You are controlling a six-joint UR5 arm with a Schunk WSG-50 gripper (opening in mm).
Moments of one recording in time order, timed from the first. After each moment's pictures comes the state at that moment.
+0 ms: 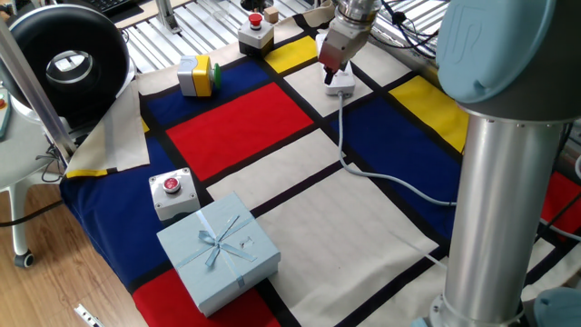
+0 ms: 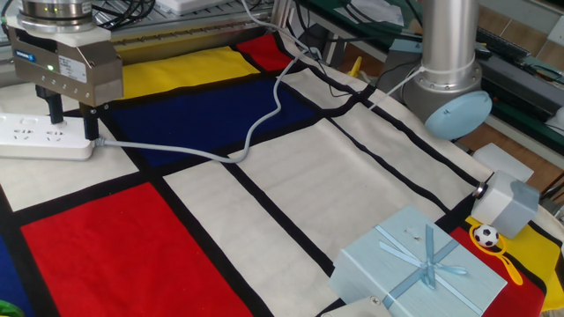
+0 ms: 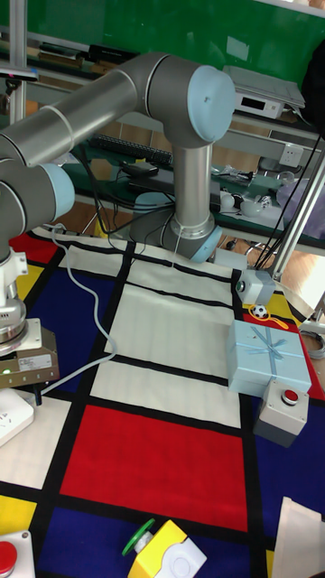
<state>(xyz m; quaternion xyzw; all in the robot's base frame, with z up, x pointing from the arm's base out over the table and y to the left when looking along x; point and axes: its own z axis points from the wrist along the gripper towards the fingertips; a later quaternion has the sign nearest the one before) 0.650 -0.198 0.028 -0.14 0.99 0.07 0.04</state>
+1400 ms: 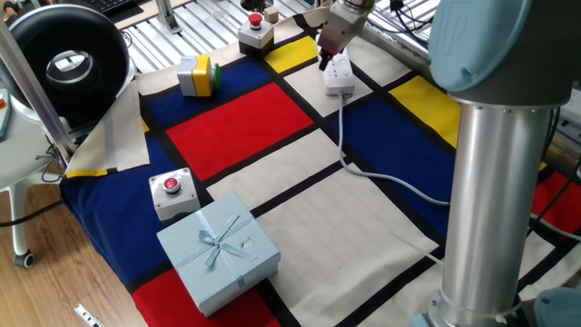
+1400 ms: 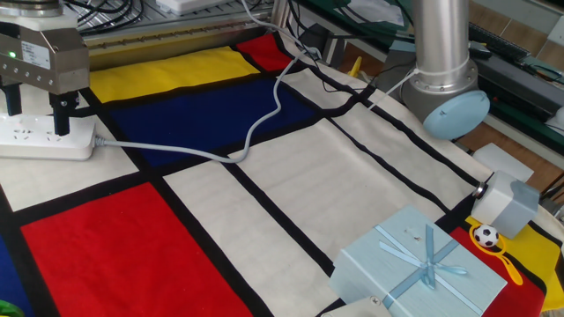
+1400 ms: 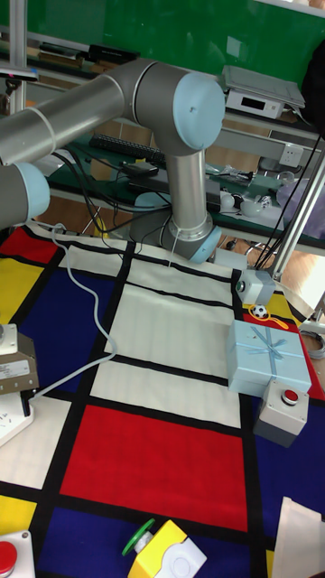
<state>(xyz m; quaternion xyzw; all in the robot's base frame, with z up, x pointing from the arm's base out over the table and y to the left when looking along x) 0.684 -0.215 0.034 -0.15 0.98 0.09 0.08</state>
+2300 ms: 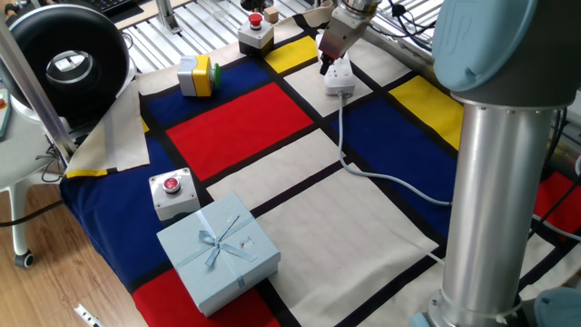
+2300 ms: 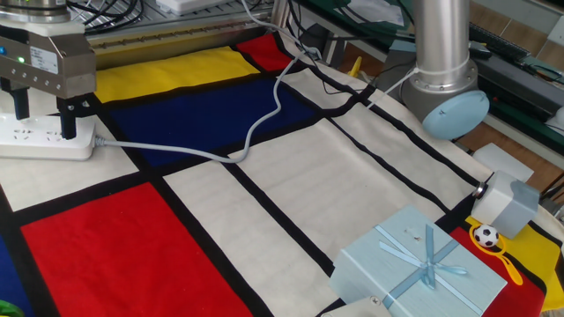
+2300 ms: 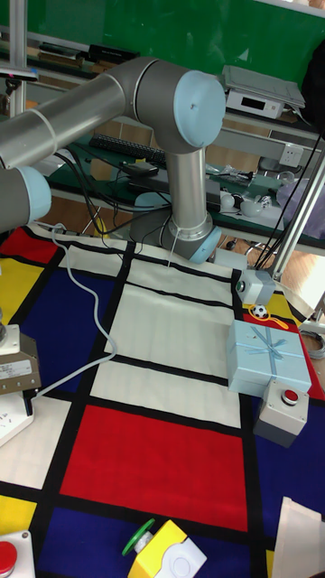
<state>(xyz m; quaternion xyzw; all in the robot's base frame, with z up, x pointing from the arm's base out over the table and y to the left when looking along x) 0.677 -0.215 0.027 -0.15 0.98 0.09 0.08</state>
